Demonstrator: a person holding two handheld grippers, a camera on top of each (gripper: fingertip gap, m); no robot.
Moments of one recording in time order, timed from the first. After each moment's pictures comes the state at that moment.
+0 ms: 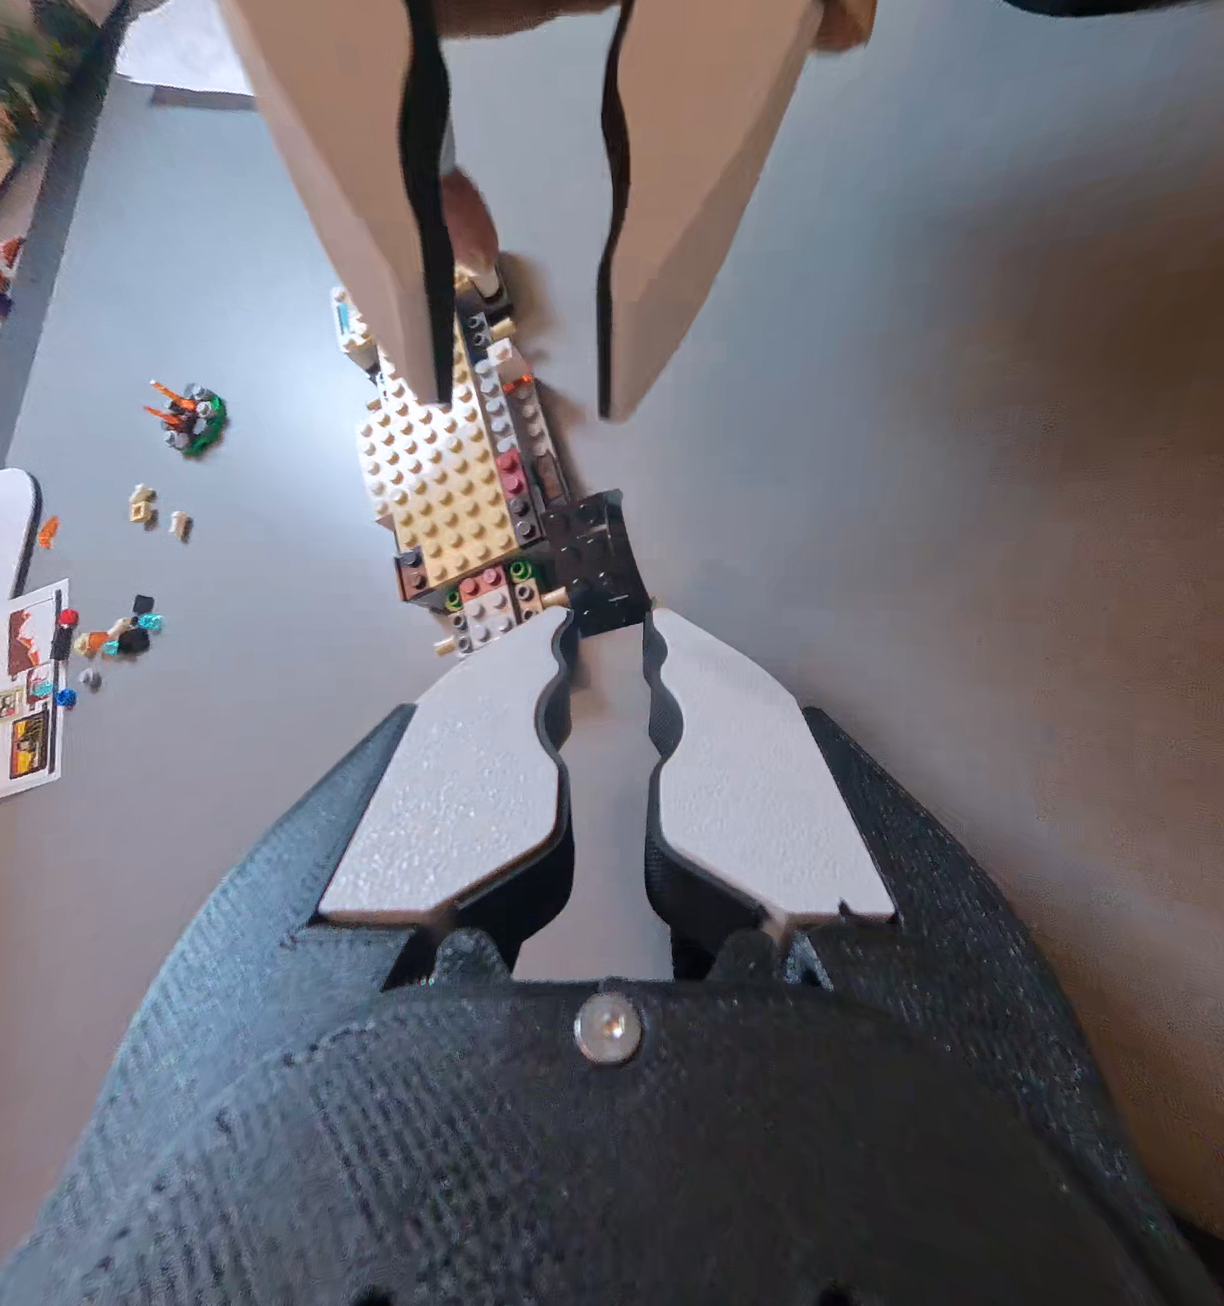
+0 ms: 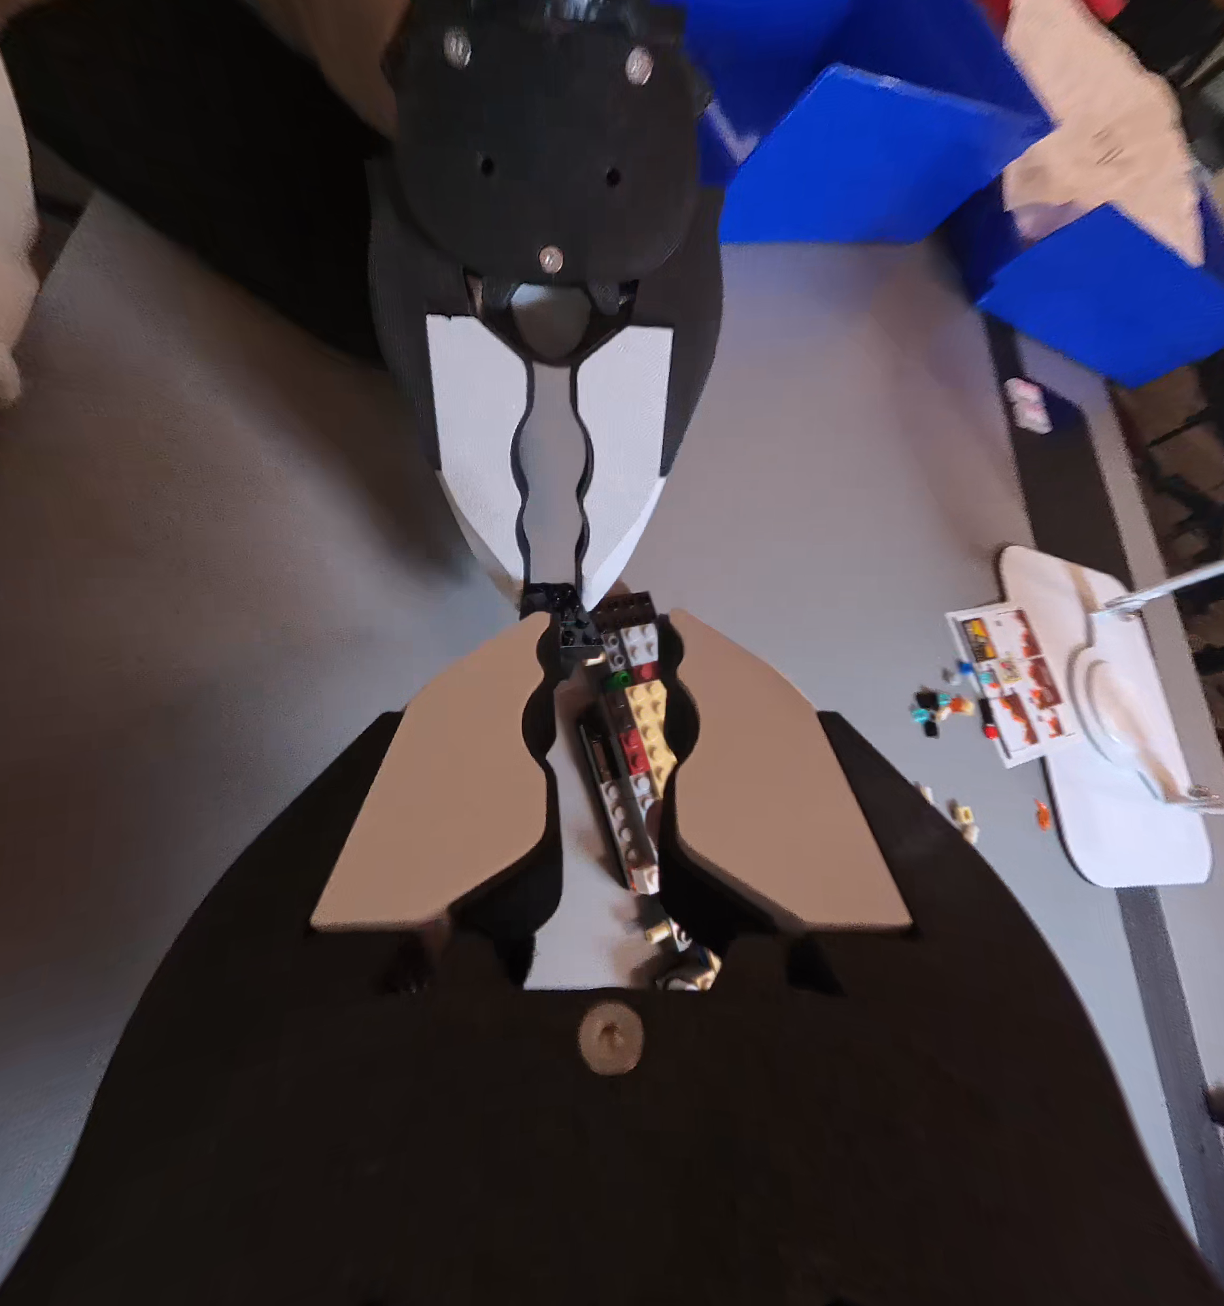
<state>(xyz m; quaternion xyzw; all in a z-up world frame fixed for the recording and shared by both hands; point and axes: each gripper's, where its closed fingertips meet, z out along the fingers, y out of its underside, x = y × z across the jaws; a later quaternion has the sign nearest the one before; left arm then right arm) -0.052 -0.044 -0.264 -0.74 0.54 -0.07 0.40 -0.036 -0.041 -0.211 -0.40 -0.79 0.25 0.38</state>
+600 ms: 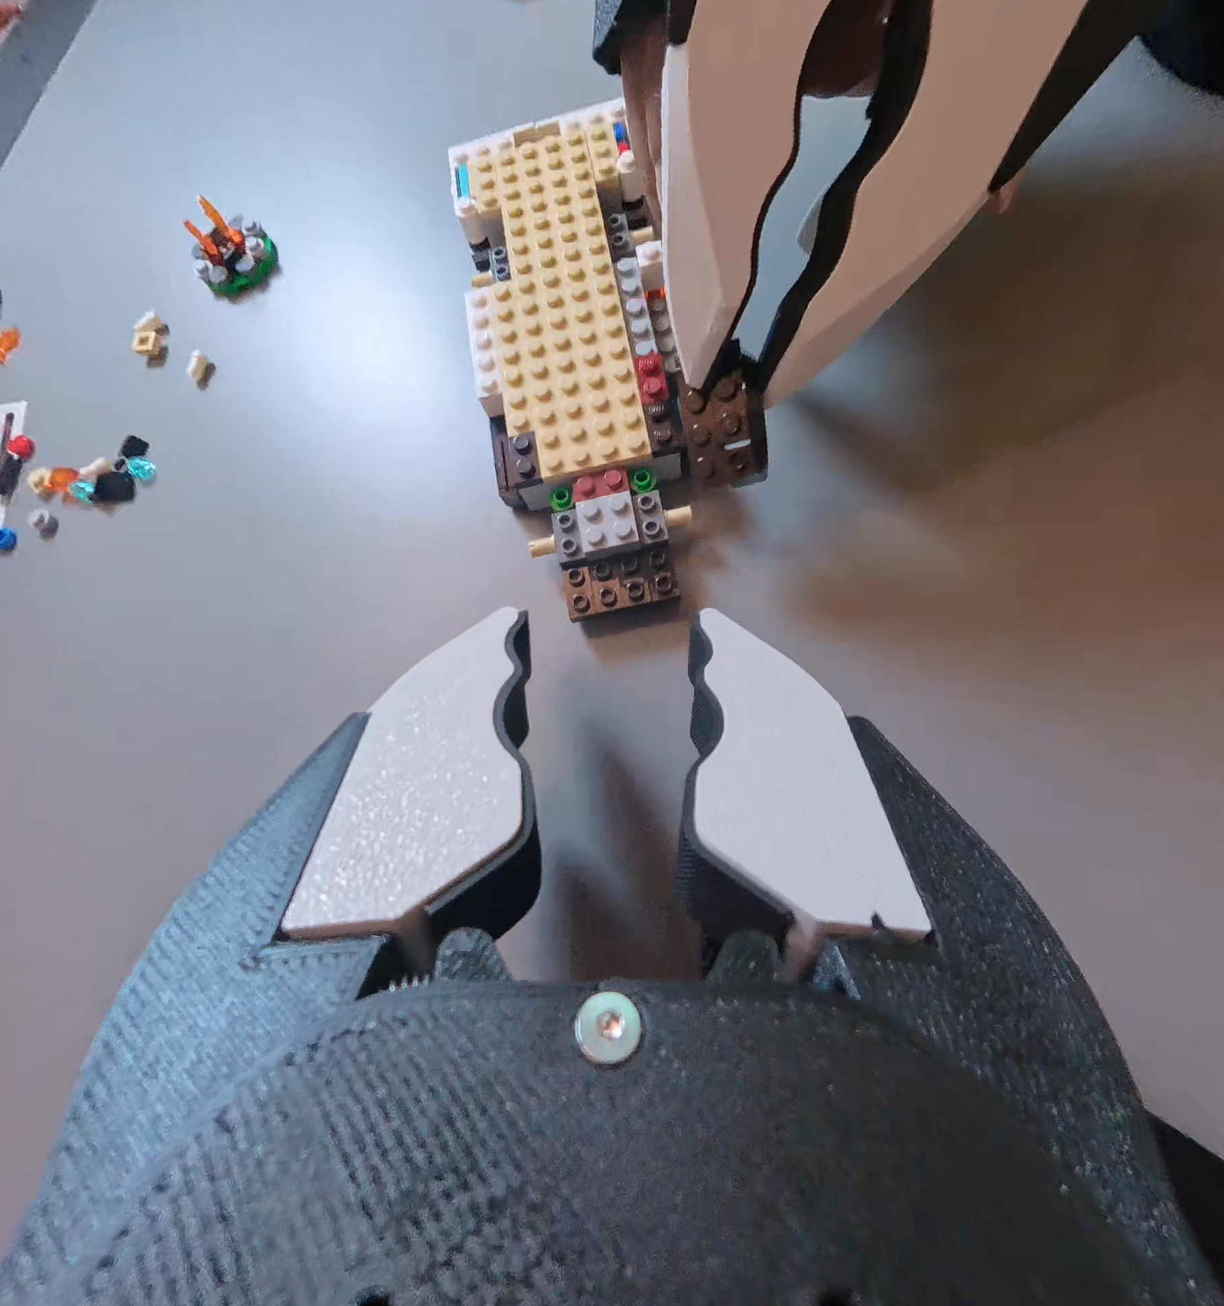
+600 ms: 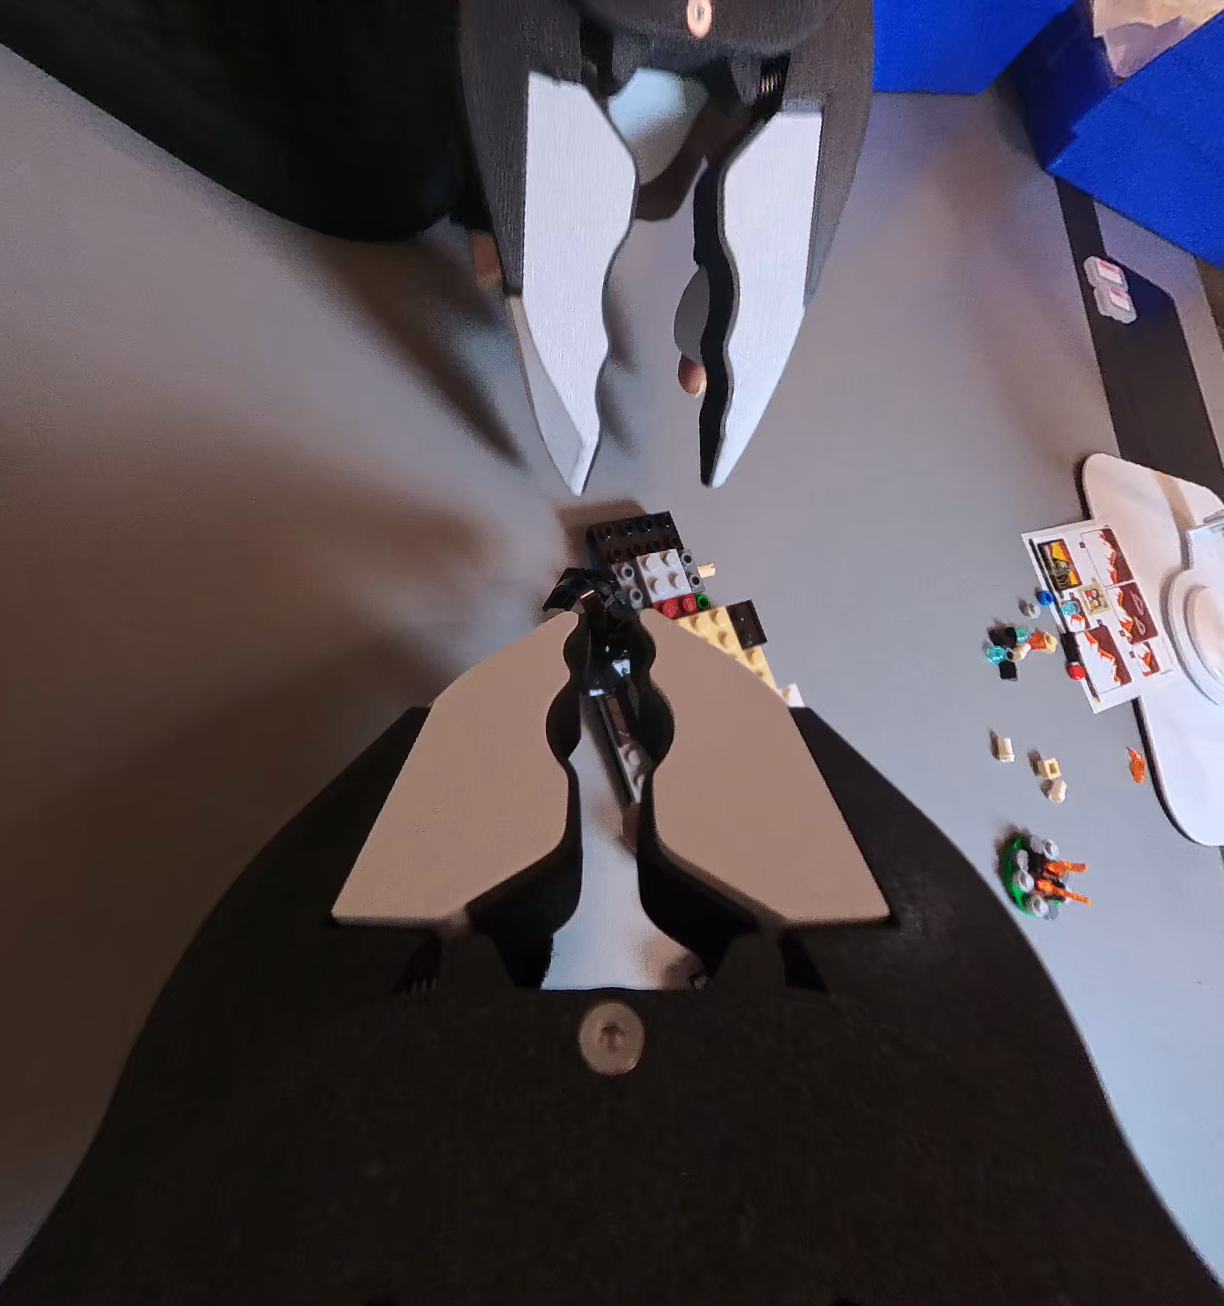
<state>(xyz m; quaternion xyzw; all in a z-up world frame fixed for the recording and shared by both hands) -0.087 -0.021 -0.271 -0.79 0.46 -0.13 0.38 -0.036 -0.027 -0.251 -0.43 -0.79 0.24 0.37</state>
